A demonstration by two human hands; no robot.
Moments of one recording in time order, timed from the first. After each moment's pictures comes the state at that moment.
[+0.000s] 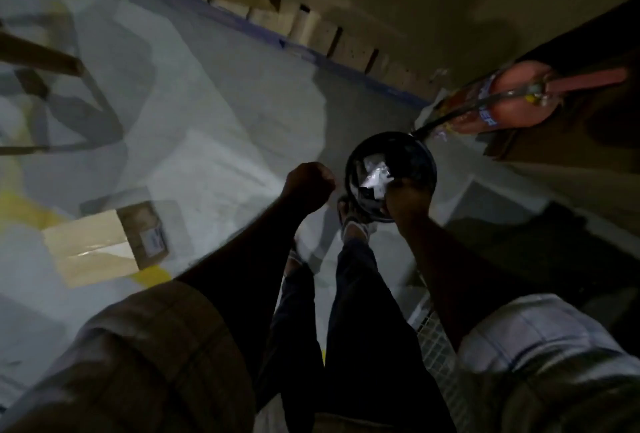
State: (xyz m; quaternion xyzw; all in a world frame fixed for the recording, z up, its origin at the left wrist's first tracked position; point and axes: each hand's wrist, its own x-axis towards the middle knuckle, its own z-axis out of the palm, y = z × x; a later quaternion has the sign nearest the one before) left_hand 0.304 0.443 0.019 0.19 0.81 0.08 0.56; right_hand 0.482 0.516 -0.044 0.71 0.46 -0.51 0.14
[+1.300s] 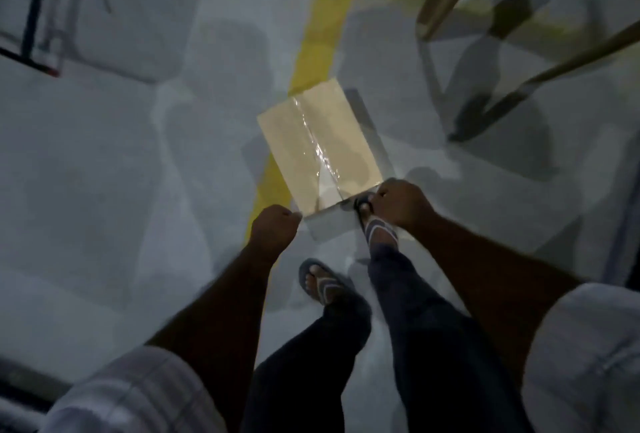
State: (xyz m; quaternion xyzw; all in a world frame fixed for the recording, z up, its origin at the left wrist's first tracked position) left_hand -0.036 -0.209 -0.171 -0.49 0.71 0.36 0.35; right_hand -0.164 -0.010 -0.189 -0.06 0.87 -0.16 0.46
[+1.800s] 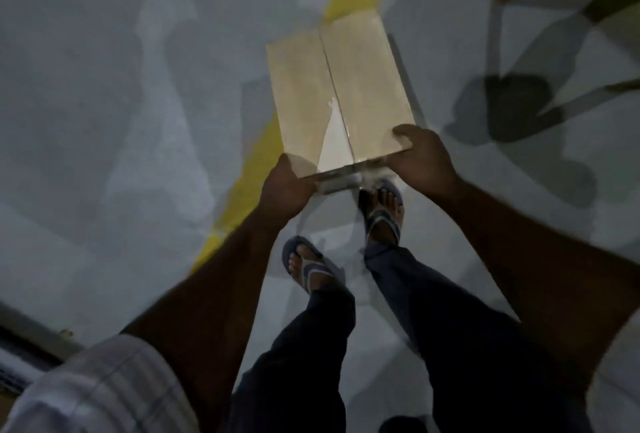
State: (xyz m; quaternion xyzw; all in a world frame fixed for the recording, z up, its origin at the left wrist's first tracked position) left_hand -0.041 -0.214 -0.260 -0.52 0.69 0.45 0.23; right_hand -0.216 -0.043 -0.252 -0.09 0.87 -0.24 0.42
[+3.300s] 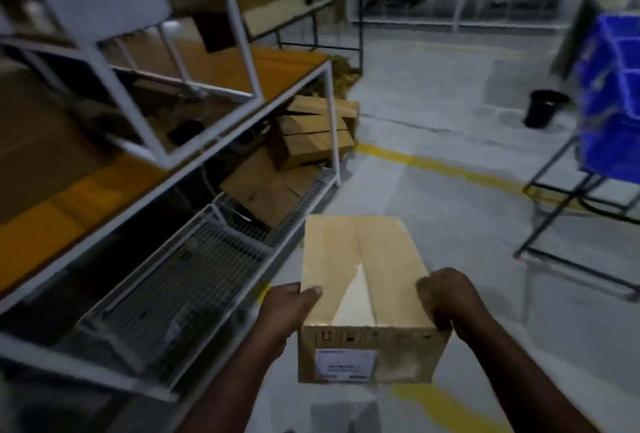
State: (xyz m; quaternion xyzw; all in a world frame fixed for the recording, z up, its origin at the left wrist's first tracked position) left_hand 0.323 -0.035 0.376 -0.81 0.13 0.37 -0.44; right_hand 0.117 -0.221 0.360 -0.64 0.60 -0.08 0.48
